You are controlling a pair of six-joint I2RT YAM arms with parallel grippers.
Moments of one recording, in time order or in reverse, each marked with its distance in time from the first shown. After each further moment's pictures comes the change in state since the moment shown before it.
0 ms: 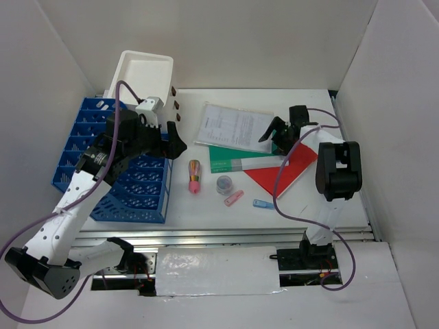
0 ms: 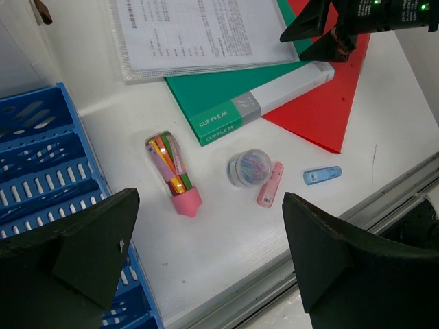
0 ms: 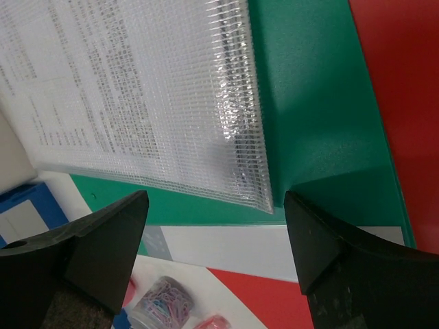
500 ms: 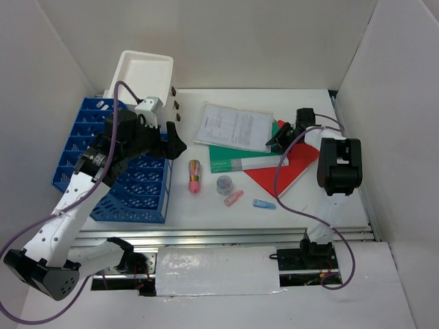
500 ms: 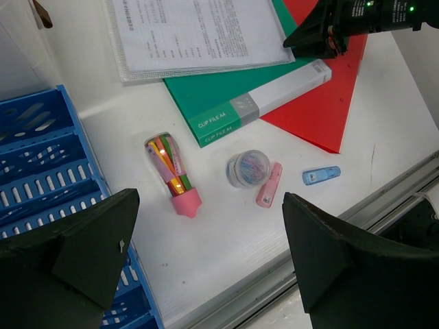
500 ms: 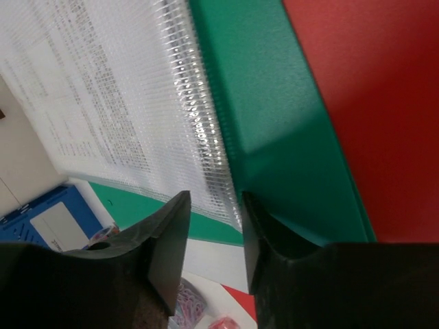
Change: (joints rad) left arm -0.002 -0.010 -0.002 0.003 0.001 0.005; right arm -0.074 0.085 0.006 0.056 -0.133 0.060
